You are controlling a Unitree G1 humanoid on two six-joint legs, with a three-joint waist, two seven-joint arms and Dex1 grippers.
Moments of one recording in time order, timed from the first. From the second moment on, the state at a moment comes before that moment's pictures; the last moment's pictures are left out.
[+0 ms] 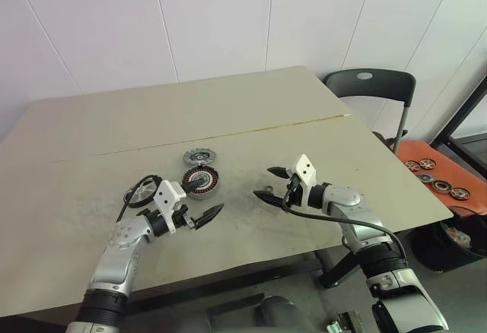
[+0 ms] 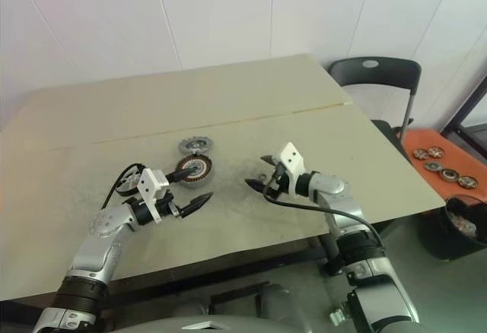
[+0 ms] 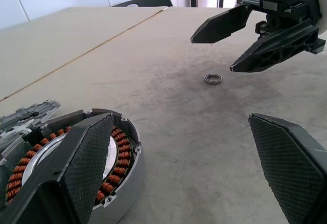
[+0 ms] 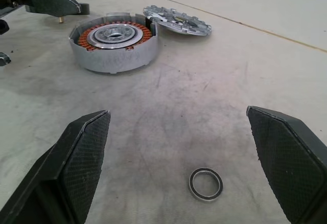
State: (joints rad) left arm -0.07 0.38 -0.03 0.09 -0.27 -0.07 -0.86; right arm -0.40 -0.35 0.14 0.30 0.19 0.17 0.89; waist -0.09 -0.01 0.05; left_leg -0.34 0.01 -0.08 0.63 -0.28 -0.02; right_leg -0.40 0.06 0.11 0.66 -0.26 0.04
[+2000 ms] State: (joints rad) left arm 0.03 0.50 0.13 0.11 -0.28 -0.11 -0.80; right arm -1.16 0.07 0.49 1.24 -0.33 -0.10 0.95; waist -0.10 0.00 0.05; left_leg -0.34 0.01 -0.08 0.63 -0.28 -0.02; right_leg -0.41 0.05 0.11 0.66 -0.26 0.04
